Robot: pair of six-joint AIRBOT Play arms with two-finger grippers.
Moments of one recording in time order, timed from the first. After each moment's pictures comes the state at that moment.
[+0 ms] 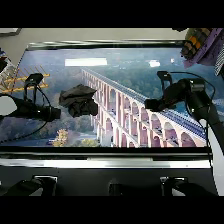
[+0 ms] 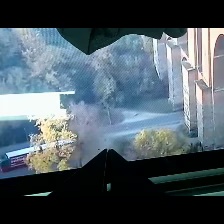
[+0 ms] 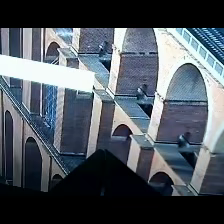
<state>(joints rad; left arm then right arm) -0.27 -1.01 1.15 1.50 -1.35 -1.74 0.18 -1.29 1.25 1.73 -1.25 -1.50</state>
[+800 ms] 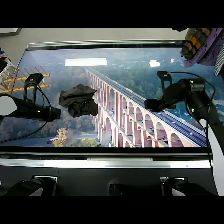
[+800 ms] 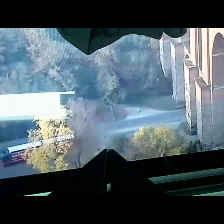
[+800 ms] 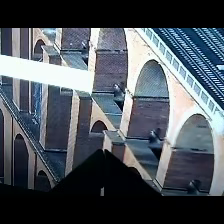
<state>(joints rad) -0.27 -1.01 1.15 1.50 -1.35 -1.74 0.18 -1.29 1.25 1.73 -1.25 -1.50</state>
